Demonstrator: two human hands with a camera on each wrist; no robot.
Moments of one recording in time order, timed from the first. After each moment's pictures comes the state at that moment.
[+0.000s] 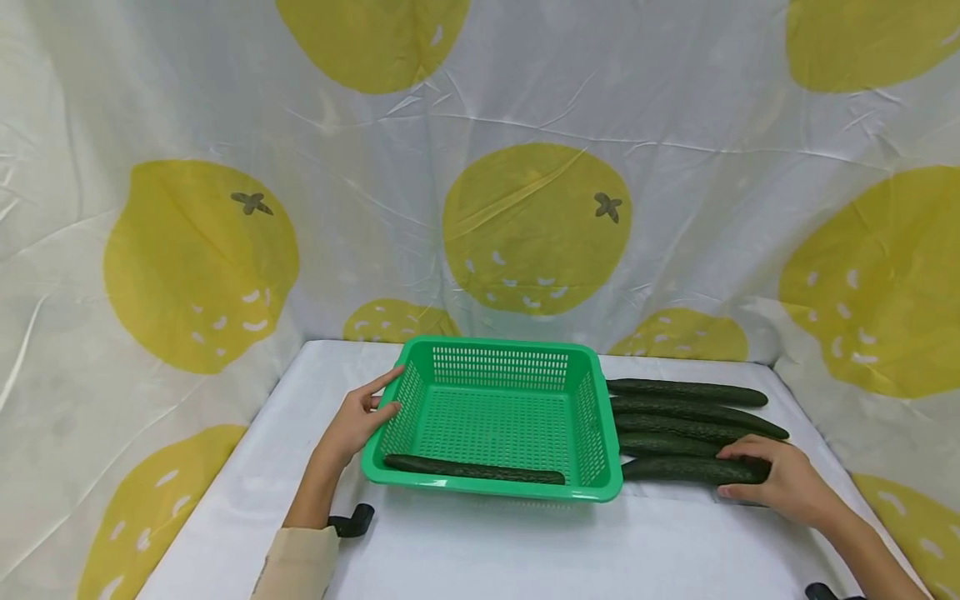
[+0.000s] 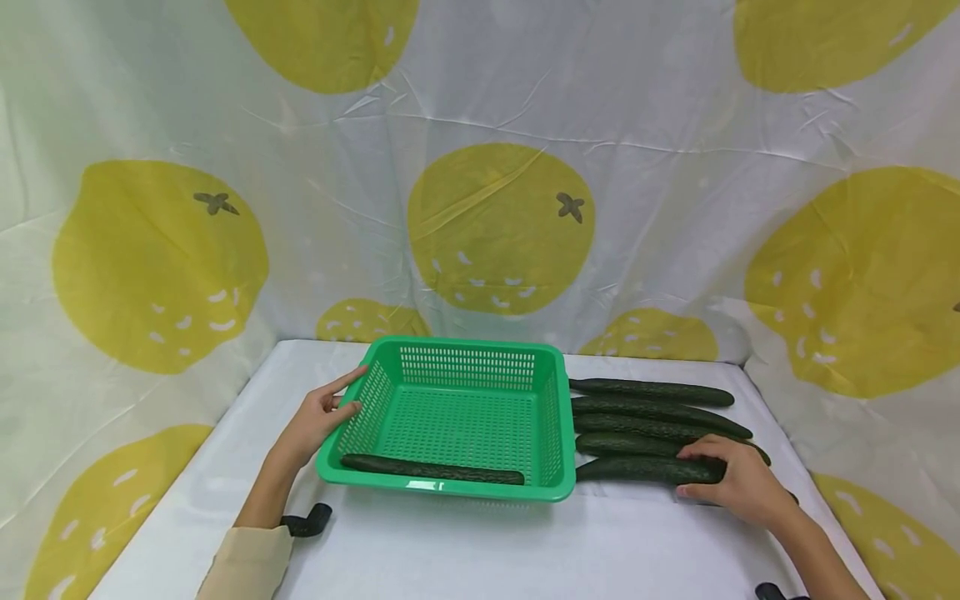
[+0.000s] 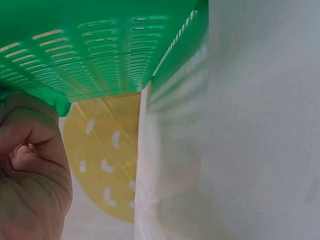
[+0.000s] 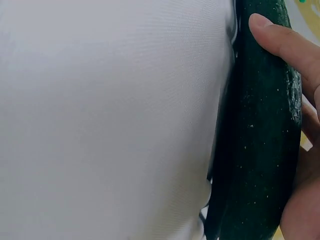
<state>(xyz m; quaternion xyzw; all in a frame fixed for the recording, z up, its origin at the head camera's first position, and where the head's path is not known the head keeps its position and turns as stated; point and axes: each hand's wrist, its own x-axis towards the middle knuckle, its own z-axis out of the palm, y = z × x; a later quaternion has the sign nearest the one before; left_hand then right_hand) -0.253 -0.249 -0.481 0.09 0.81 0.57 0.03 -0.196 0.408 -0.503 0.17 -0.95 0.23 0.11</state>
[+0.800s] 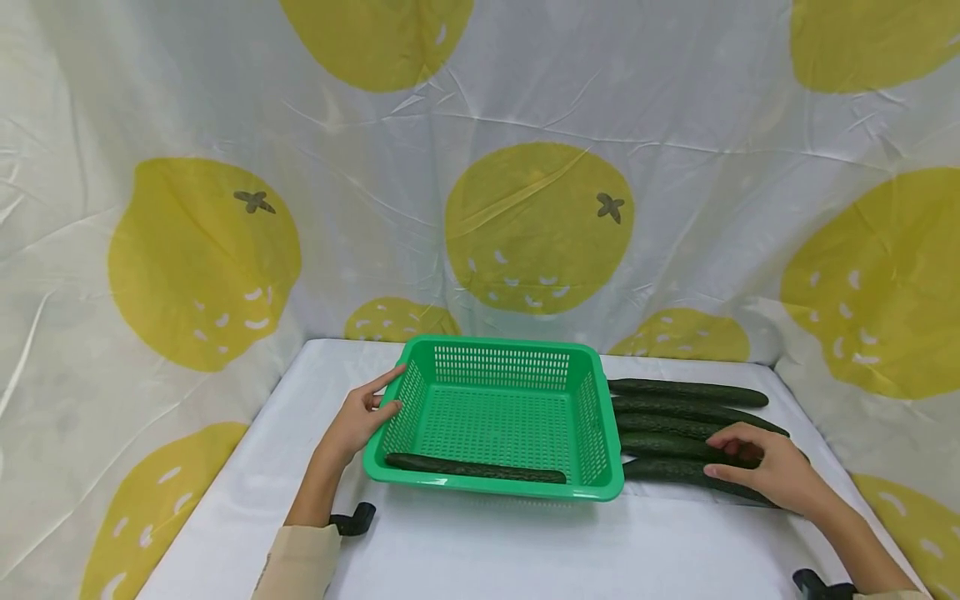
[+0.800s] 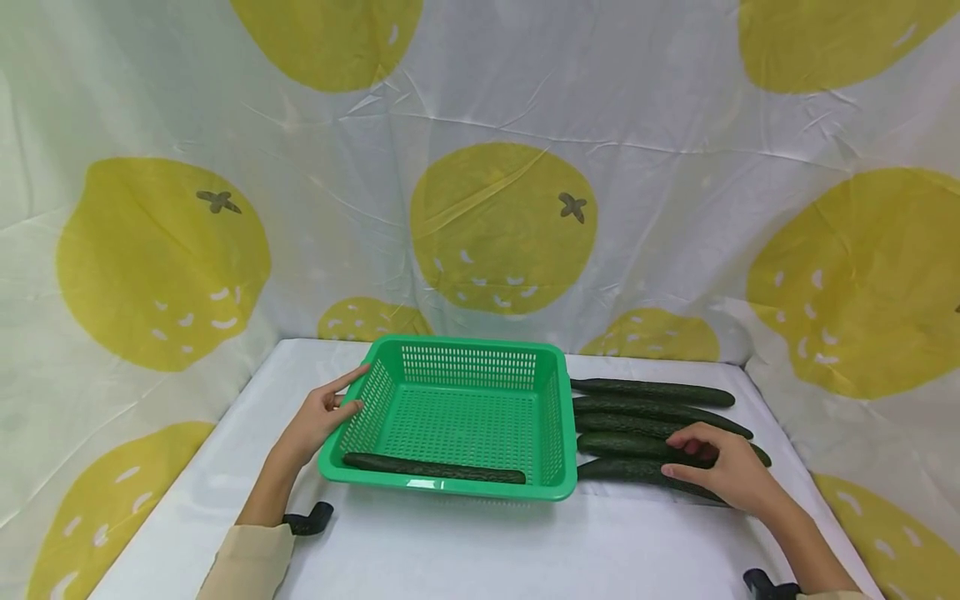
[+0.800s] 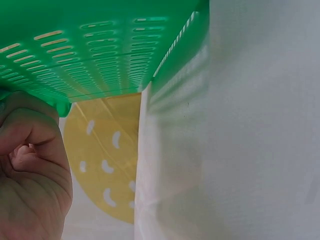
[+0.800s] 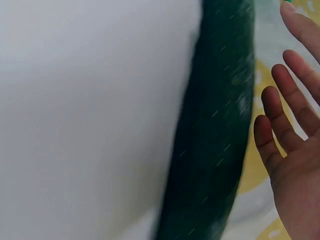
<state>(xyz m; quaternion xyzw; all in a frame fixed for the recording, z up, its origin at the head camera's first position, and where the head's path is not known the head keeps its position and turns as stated) -0.253 -0.249 -0.481 0.09 0.81 0.58 0.03 -0.201 0.387 -0.489 0.15 -0.94 0.29 0.08</state>
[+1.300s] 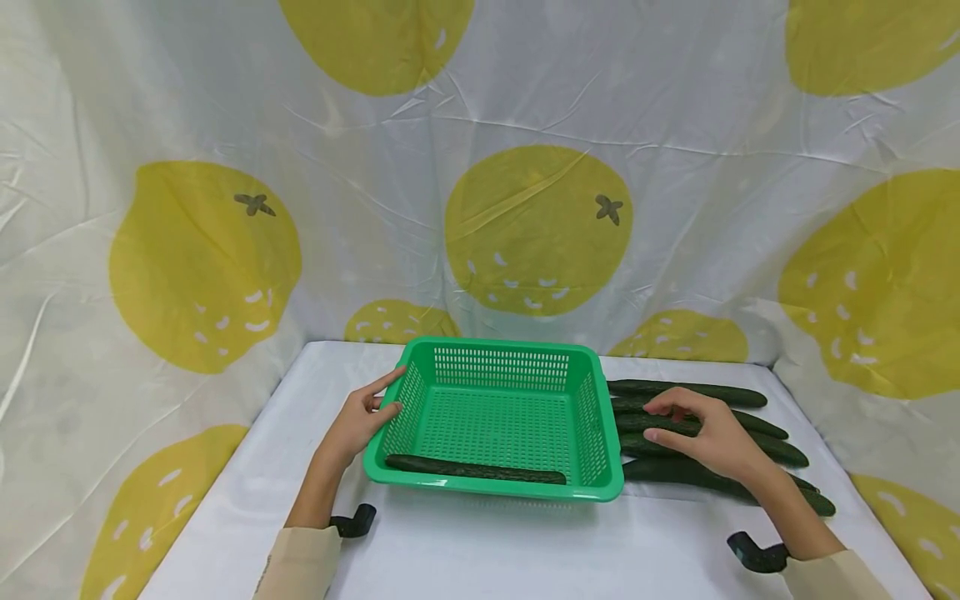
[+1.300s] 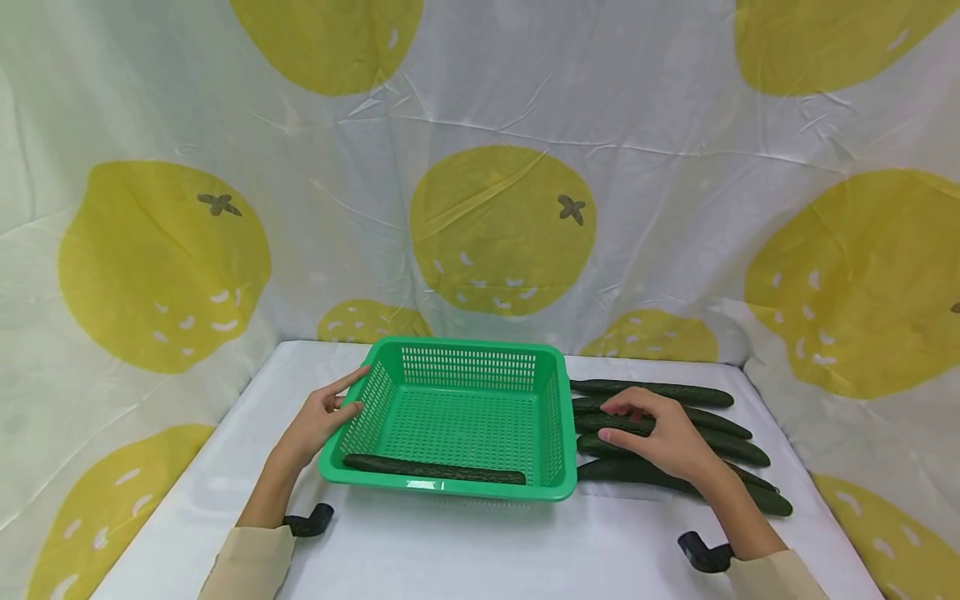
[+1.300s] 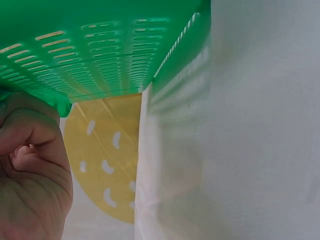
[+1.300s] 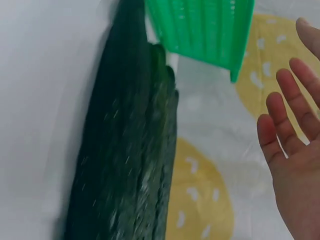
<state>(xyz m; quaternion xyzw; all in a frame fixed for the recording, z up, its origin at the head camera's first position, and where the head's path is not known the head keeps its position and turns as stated) -0.253 -0.249 -0.481 0.09 0.81 0.58 0.03 -0.220 0.300 -0.446 0.25 -0.90 0.34 0.12</state>
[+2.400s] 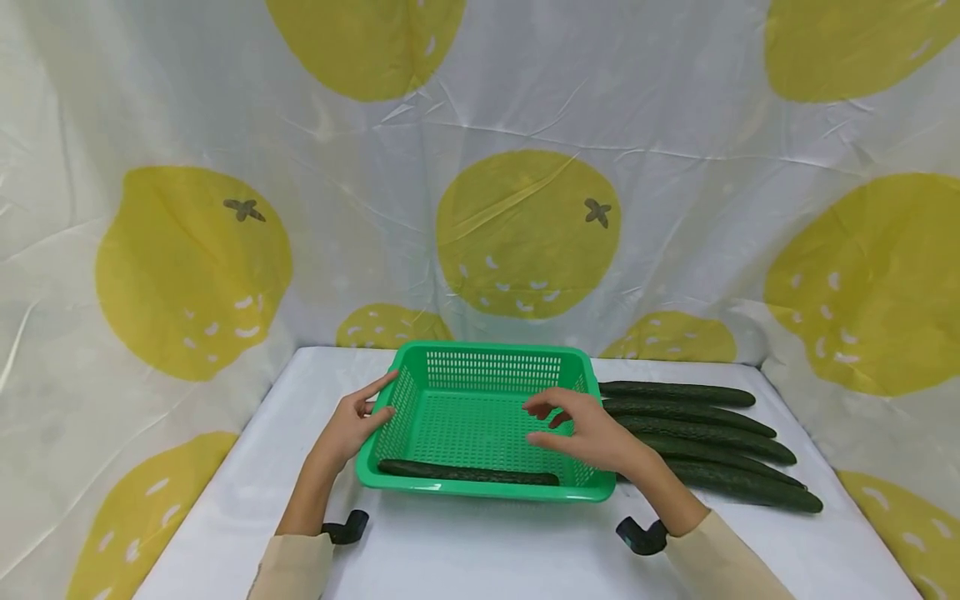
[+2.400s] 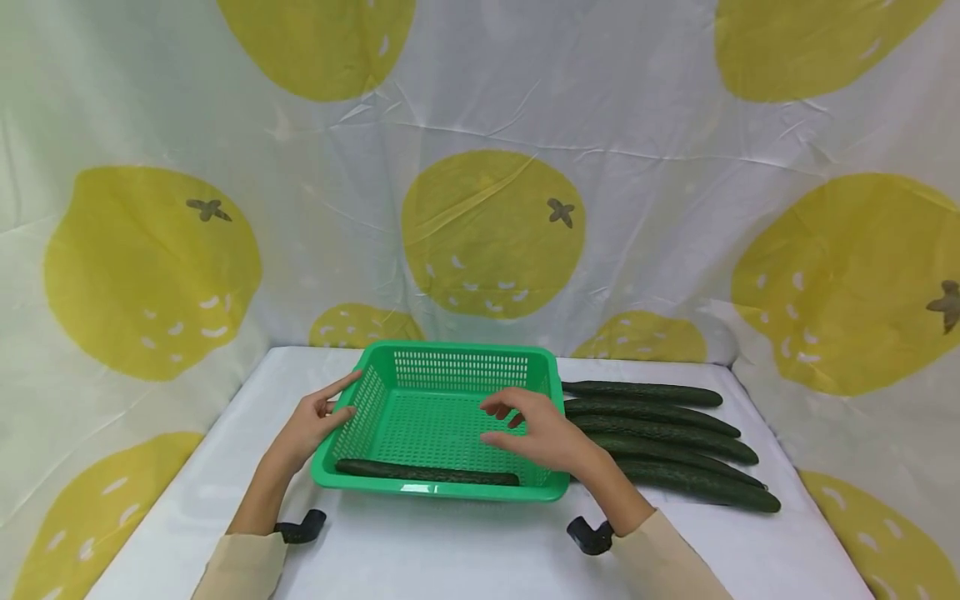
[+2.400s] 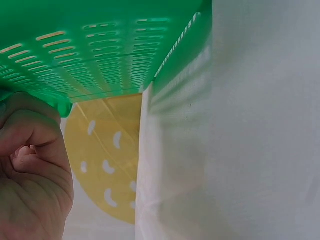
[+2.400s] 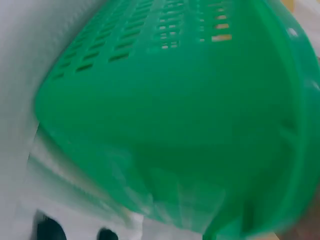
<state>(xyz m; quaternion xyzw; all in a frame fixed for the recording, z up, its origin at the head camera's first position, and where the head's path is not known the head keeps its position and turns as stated) -0.253 -0.251 -0.484 0.09 0.82 0.56 0.01 -0.227 0.160 -0.428 0.35 -0.84 0.40 -0.01</state>
